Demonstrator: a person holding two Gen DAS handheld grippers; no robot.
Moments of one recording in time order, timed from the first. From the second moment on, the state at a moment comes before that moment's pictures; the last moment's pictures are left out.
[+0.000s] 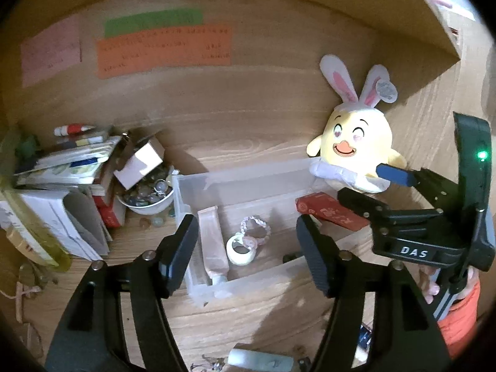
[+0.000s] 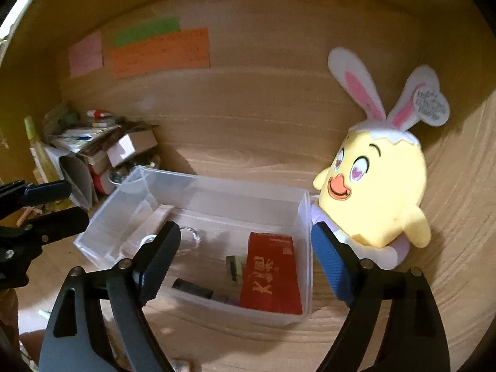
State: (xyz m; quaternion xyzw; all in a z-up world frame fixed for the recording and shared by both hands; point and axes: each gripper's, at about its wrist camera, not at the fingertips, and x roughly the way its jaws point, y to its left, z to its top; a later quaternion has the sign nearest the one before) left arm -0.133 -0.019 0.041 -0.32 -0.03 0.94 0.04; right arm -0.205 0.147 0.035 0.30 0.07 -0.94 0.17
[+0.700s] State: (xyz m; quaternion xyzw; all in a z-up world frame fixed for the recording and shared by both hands) left arm -0.076 -0.048 0.028 -0.33 -0.04 0.94 0.03; right arm -0.127 0.168 0.026 0.29 0.08 -0.94 0.17
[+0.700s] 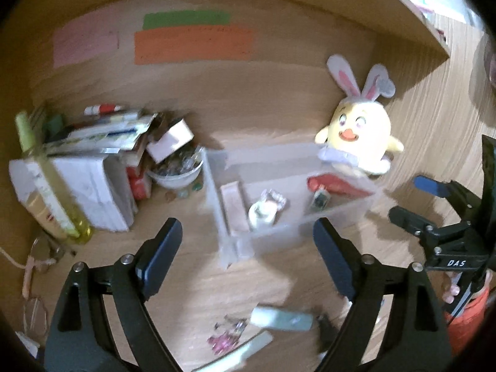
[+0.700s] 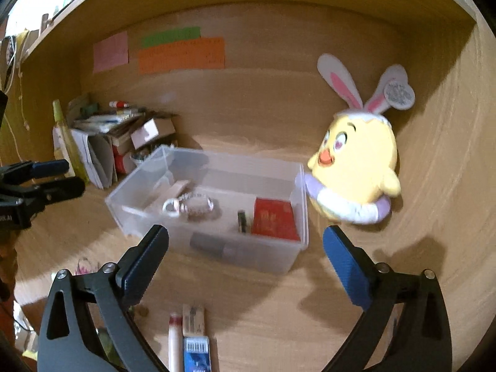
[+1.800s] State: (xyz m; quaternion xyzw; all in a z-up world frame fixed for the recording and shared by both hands) left arm -0.019 -0.071 -0.080 -0.46 -0.07 0.89 0.02; right arm -0.107 0.175 -0.068 0.43 0.07 -0.89 0.15
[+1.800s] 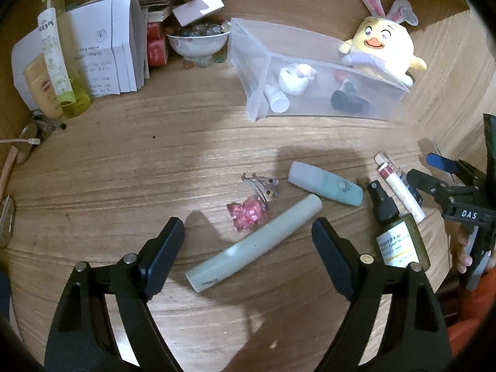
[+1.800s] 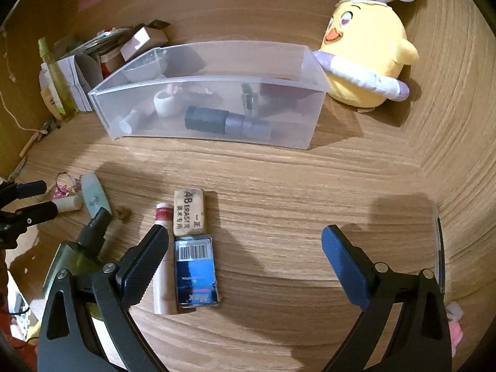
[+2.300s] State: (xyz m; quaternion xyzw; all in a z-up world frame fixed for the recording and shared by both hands) left arm -0.016 -0.051 -0.078 -0.47 -0.06 0.88 0.06; right arm -0.097 0.171 -0.081 0.45 0.08 -0.88 0.17
